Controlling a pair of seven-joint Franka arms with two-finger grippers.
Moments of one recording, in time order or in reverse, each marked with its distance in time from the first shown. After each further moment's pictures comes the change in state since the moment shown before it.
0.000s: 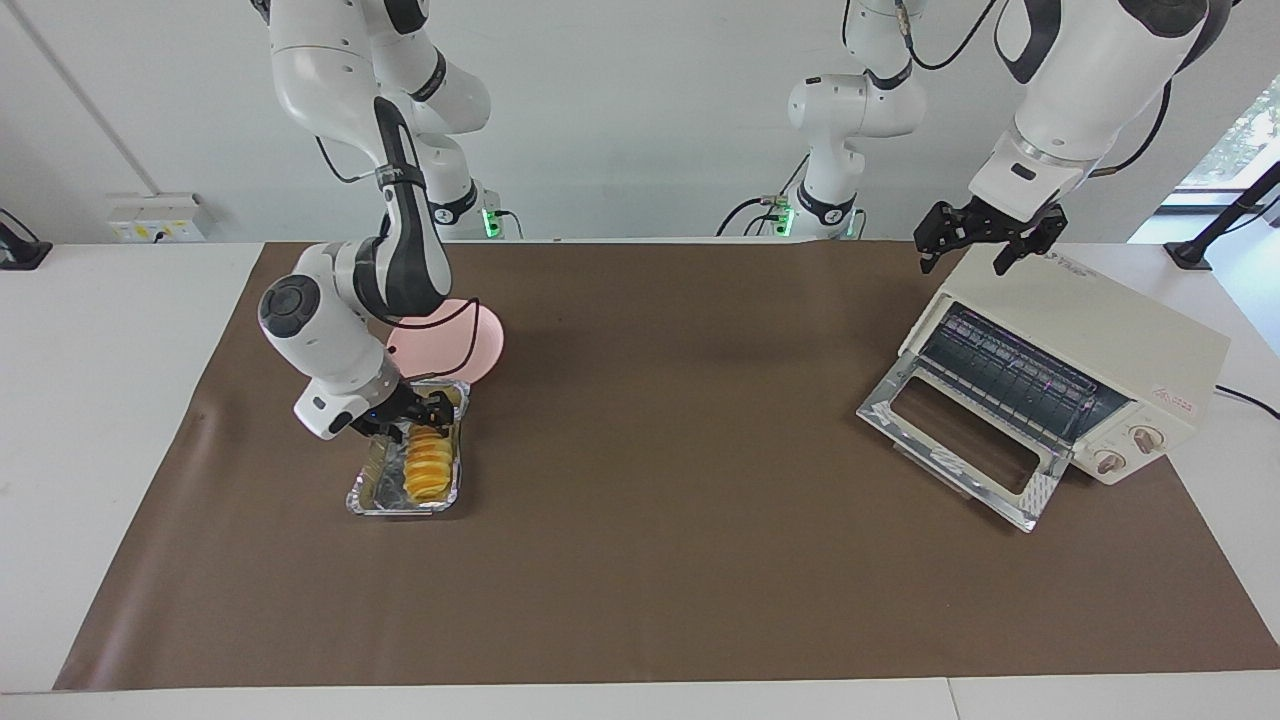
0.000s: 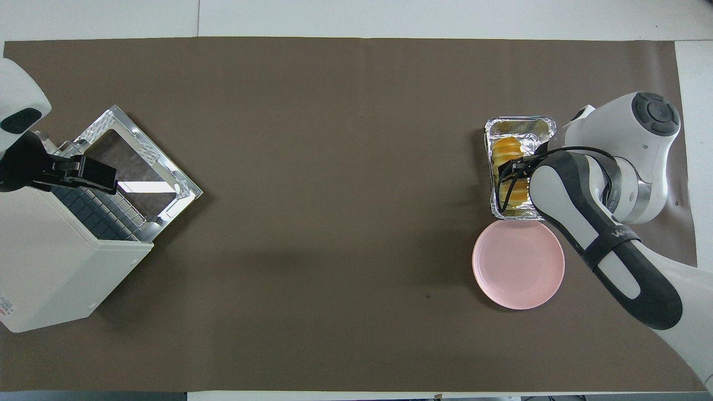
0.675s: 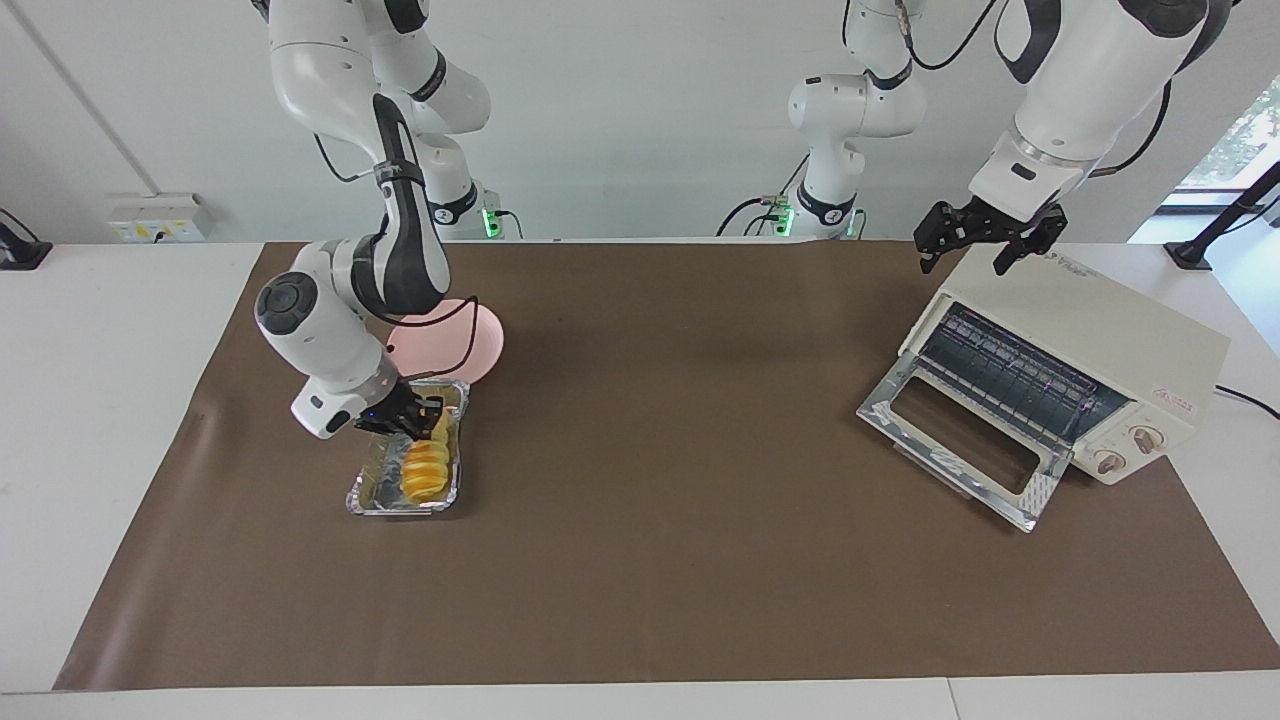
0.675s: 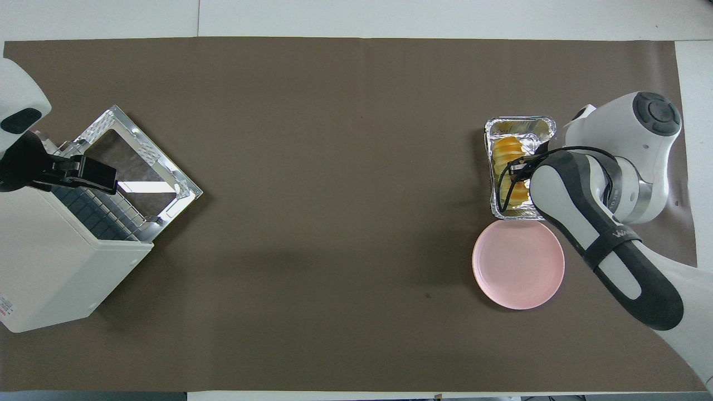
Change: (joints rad) left arm 0.000 0.000 0.000 0.000 0.000 0.000 0.000; right arm 0.000 -0.005 0.000 0.046 -0.001 -0.053 0.000
